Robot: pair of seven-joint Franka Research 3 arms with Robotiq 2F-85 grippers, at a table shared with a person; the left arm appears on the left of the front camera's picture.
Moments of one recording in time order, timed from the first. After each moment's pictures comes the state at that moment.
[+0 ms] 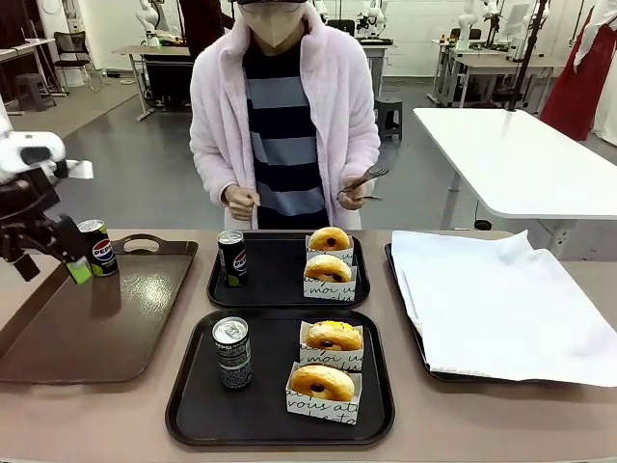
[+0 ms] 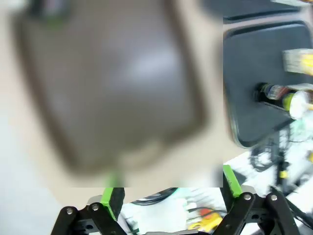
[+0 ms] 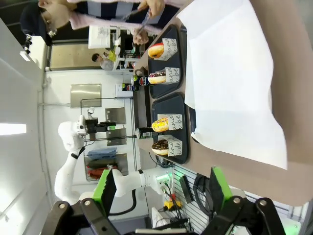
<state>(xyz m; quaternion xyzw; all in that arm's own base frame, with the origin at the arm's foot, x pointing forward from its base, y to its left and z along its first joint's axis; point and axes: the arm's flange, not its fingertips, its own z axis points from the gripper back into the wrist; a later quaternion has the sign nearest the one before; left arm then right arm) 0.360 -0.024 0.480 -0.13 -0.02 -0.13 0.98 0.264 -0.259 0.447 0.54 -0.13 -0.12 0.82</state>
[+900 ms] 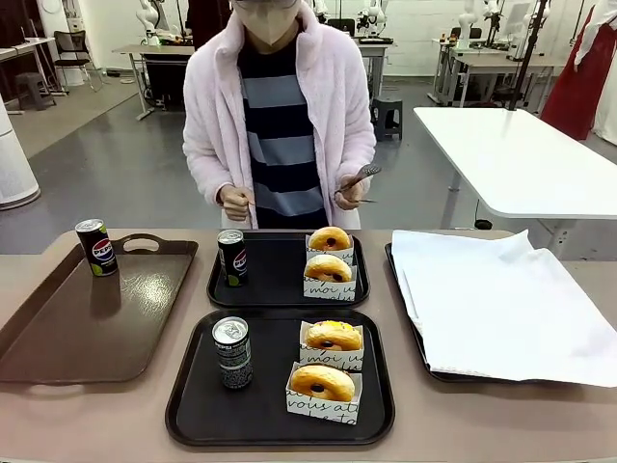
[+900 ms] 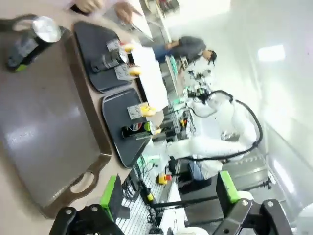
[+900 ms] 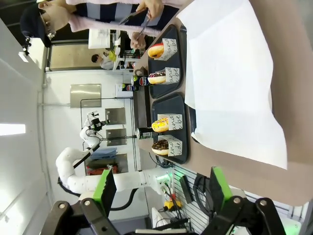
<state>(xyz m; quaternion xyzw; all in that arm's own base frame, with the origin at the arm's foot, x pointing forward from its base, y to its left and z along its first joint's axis) 0.361 0.267 0.420 -0.64 -0.13 -0.07 0.76 0.264 -0.259 0.447 0.54 -0.13 -0.12 0.82</state>
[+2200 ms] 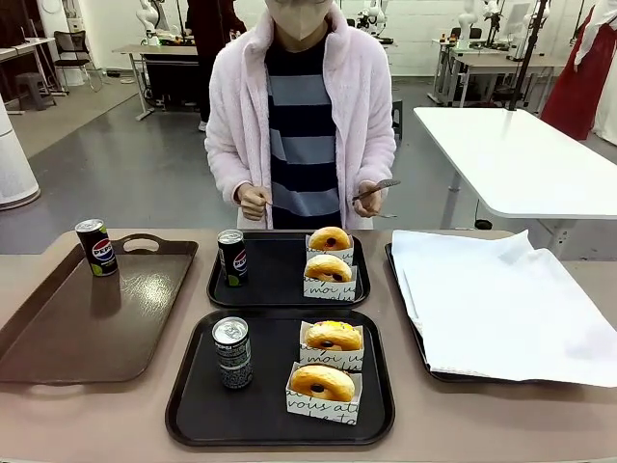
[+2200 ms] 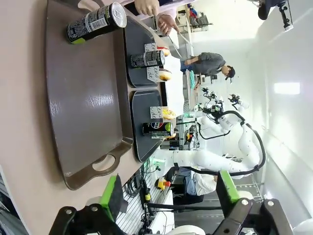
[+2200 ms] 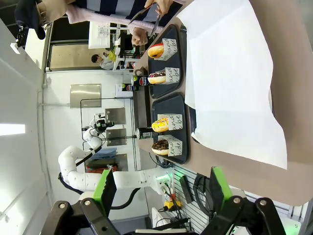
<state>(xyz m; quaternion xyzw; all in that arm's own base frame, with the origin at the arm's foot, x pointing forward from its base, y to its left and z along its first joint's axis) 0.349 0.310 0.394 -0.61 -0.09 0.03 0.78 0.264 -0.259 0.447 0.54 -0.13 -0.12 0.82</state>
